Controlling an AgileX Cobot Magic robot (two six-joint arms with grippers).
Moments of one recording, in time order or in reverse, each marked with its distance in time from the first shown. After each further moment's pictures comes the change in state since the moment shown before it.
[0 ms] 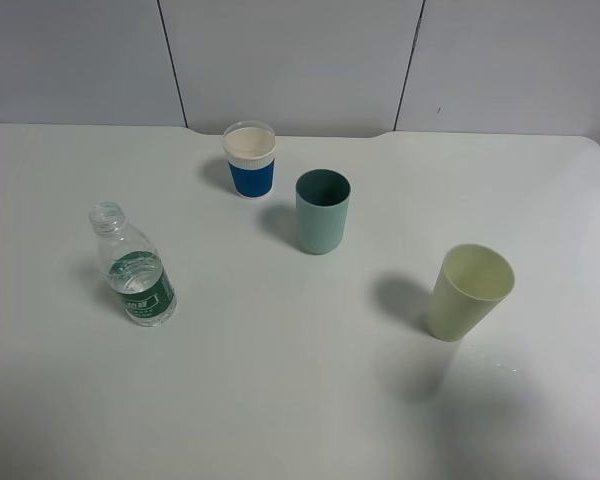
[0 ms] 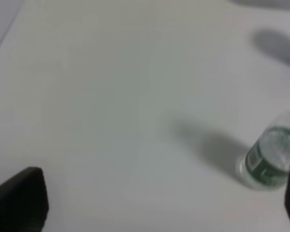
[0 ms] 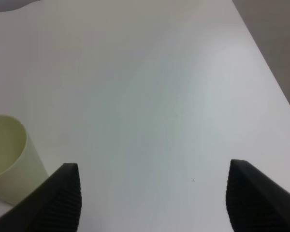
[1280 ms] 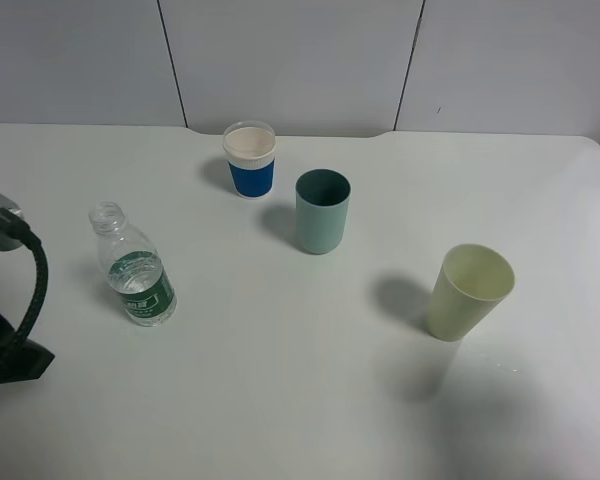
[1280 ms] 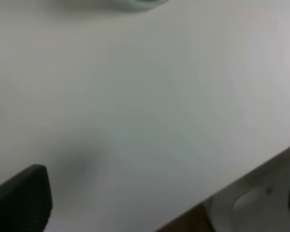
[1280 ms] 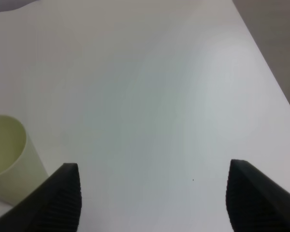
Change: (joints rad) left arm -0.311 0.703 0.057 -0.193 -0.078 0.432; right arm 0.000 0.000 0.000 0.000 0.000 0.000
